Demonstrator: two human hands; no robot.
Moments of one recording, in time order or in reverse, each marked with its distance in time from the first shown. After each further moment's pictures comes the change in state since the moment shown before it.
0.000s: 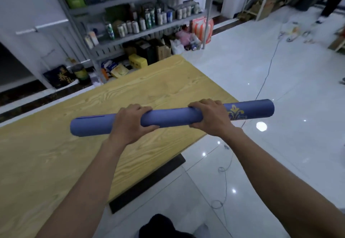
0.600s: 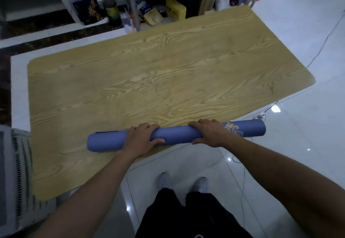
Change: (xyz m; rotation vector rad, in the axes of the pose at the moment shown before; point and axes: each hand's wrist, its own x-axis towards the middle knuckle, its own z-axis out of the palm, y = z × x) left_hand -0.256 -0.186 0.083 -0.134 -0.403 -0.307; right_hand -0.026 -0.217 0.198 -0.095 -0.636 -0.239
